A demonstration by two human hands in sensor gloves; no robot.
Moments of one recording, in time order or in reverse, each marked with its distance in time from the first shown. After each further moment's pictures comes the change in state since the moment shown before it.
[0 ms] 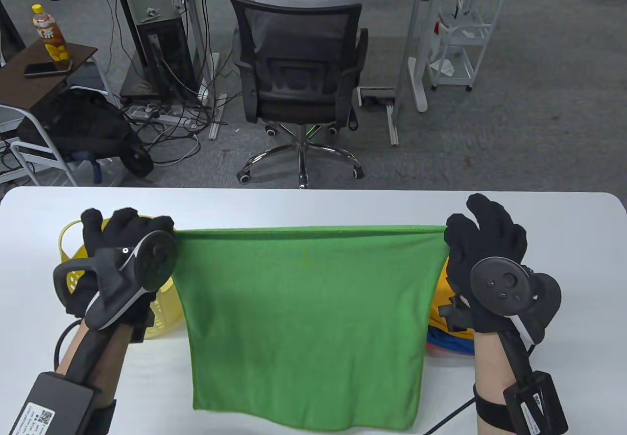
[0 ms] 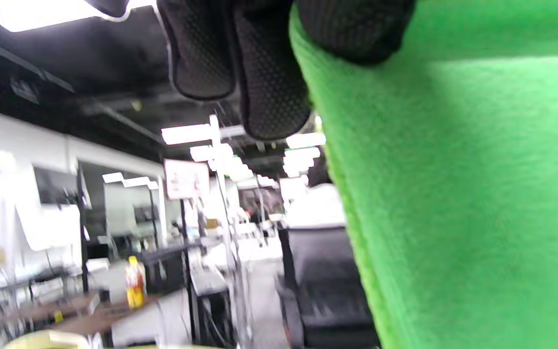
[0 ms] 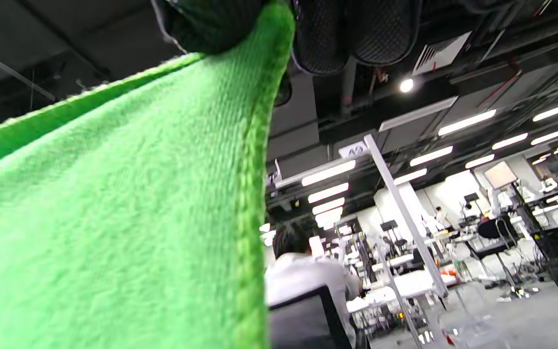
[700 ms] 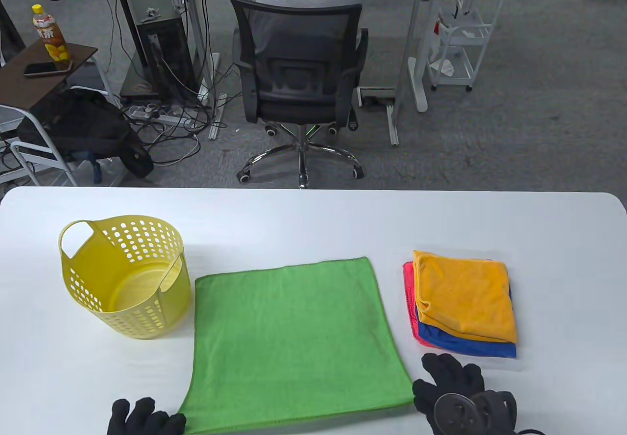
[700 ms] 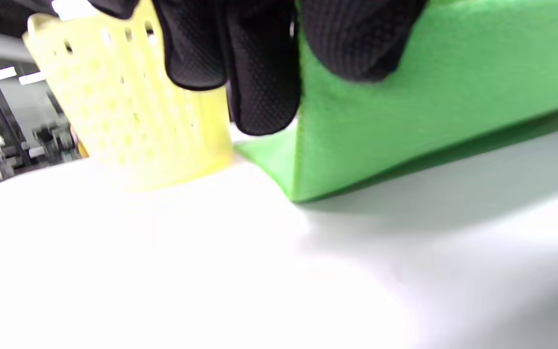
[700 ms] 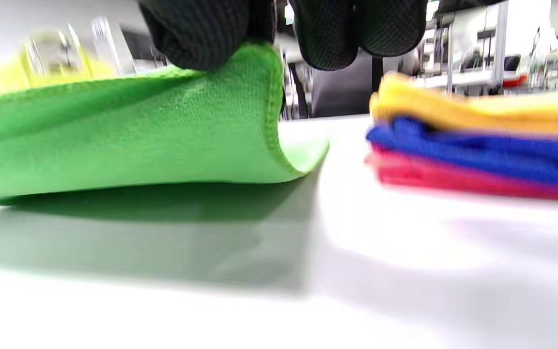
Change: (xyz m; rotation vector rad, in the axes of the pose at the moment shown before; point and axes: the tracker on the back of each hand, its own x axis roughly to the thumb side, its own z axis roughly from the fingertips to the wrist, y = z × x) left_hand -0.004 -0.150 0.254 -0.545 -0.289 -0.065; right_hand -0.048 0.085 0.221 0.849 -0.228 0.159
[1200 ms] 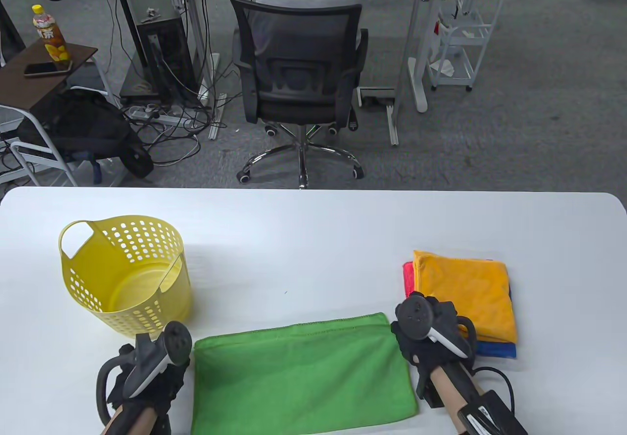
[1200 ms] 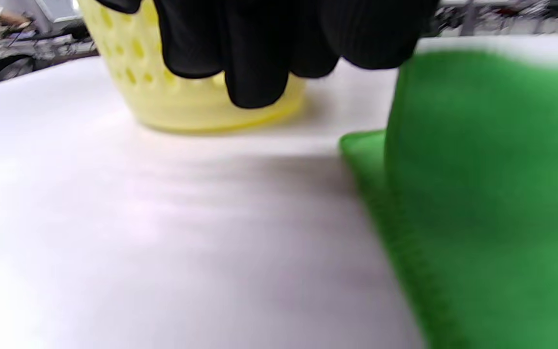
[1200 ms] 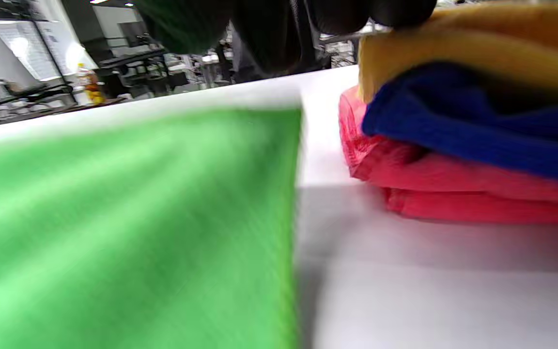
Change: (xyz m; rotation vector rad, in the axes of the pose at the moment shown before) left_hand -0.038 -0.012 -0.144 -0.247 0.347 0.227; right_hand -0.026 -0.007 -0.149 0.035 0.280 -0.090
